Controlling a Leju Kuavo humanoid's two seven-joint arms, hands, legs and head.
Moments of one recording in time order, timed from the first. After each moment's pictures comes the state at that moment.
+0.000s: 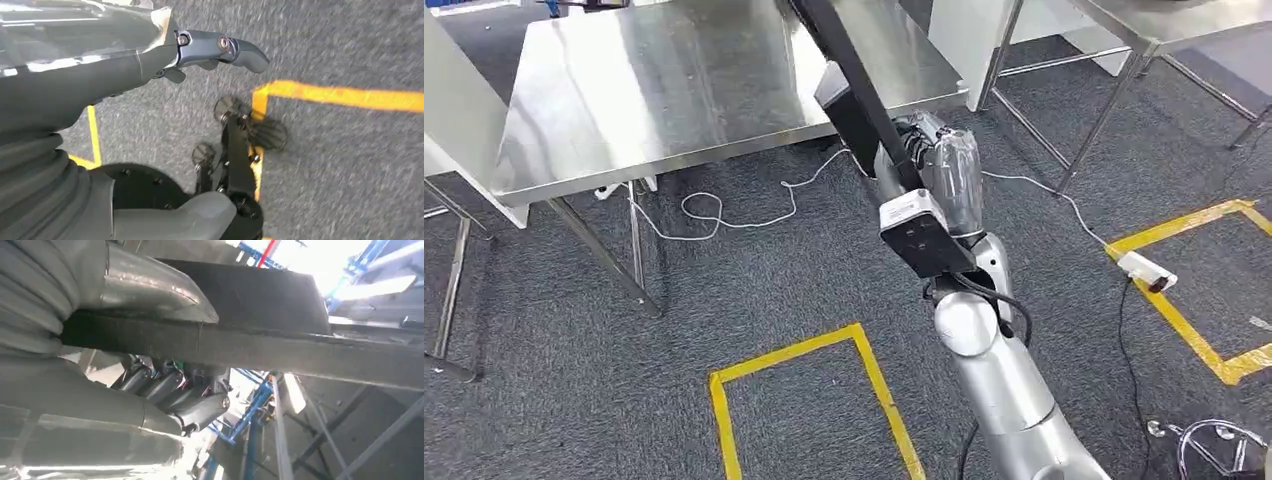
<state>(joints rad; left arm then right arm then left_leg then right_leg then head) -0.10 -0.16 1.28 -0.21 -0.69 -0.01 -0.23 -0.54 0.08 0.40 -1.54 0.55 -0.31 -0.20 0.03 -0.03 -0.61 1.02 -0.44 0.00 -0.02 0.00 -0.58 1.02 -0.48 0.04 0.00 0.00</state>
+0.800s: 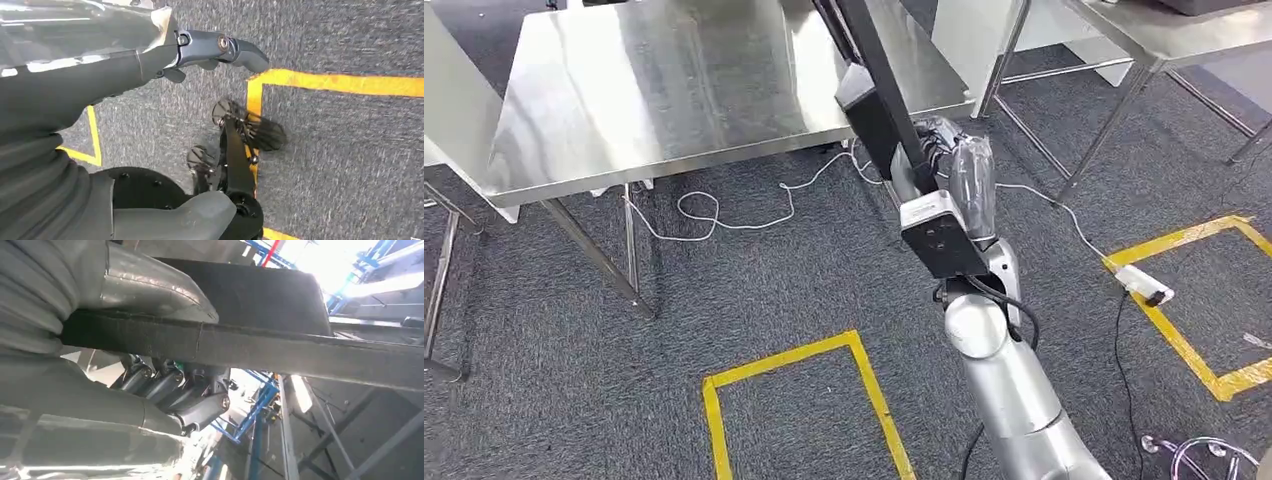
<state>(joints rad) -0.11 -0.16 1.28 -0.21 -0.72 -0.04 -0.24 -0.52 0.06 0.37 -1.55 0.55 -0.33 -0.21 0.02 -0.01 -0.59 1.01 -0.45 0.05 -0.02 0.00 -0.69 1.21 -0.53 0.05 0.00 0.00</state>
